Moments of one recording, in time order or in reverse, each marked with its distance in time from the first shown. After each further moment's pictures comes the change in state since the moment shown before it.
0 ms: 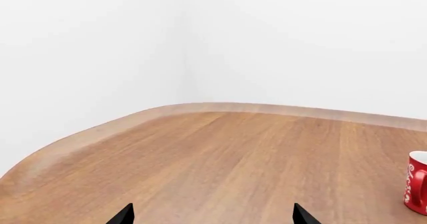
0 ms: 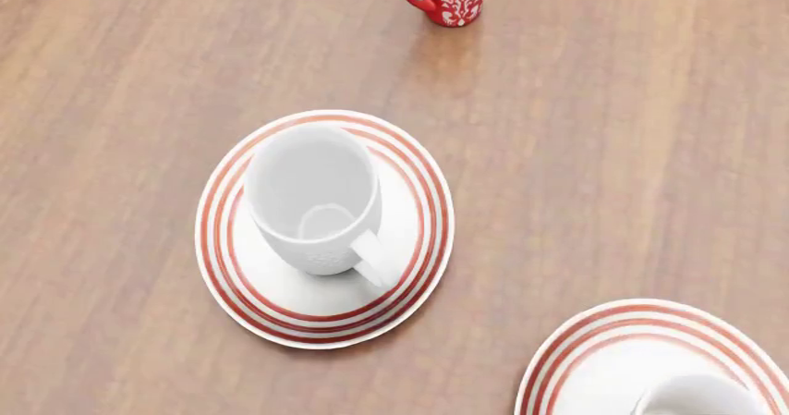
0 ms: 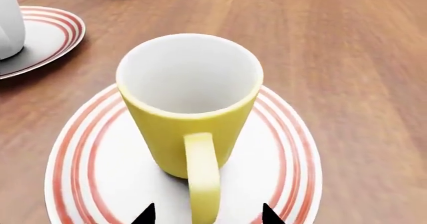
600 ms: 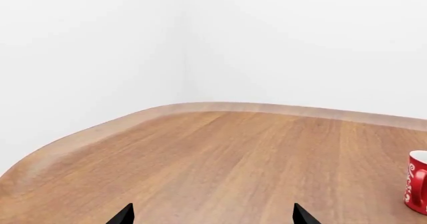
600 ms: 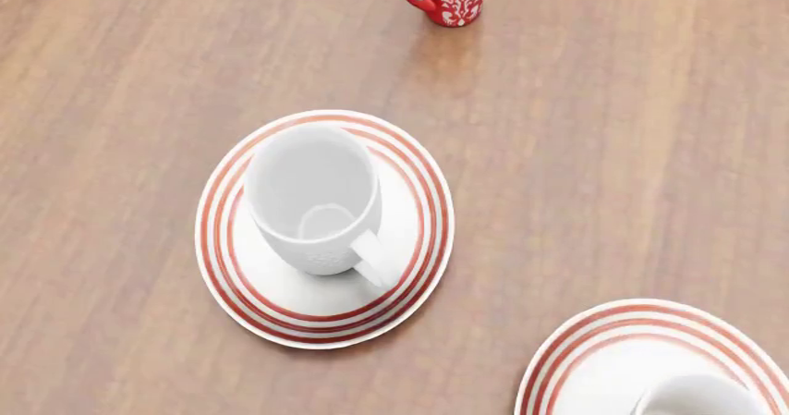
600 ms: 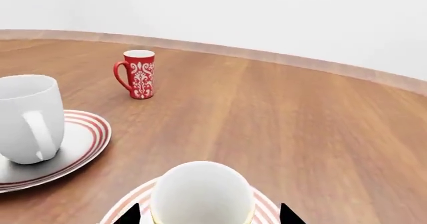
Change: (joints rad) left arm -0.011 -0.003 0.009 -0.008 0.001 -0.001 -0.004; right arm -0.089 -0.038 0.056 -0.136 -0.028 -0.250 -0.012
